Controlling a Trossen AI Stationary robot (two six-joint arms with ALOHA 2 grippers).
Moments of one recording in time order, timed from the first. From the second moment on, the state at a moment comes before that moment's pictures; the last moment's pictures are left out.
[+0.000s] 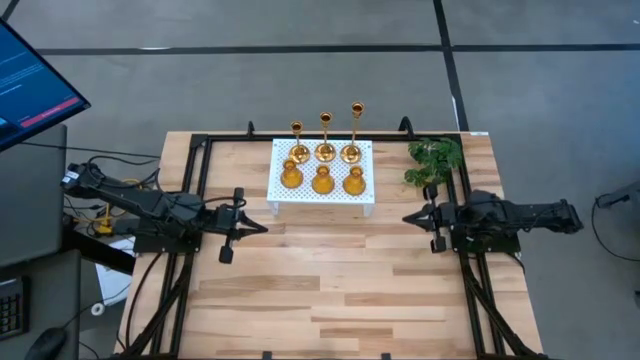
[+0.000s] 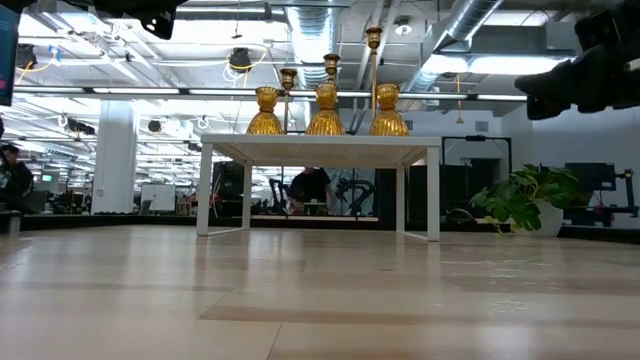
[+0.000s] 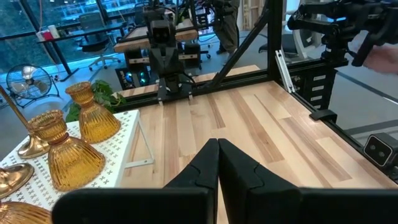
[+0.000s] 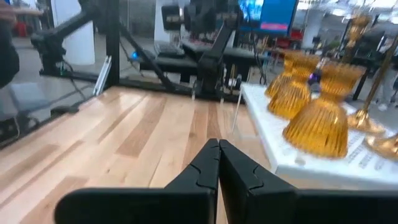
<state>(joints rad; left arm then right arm) -0.34 0.49 0.47 0.05 -0.23 0.18 0.06 0.00 0.04 -0.05 0.00 -0.14</state>
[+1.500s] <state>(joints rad) -0.27 0.06 0.47 -0.09 -0.21 0.00 0.06 0.01 0.04 -0.08 0.00 -0.14</state>
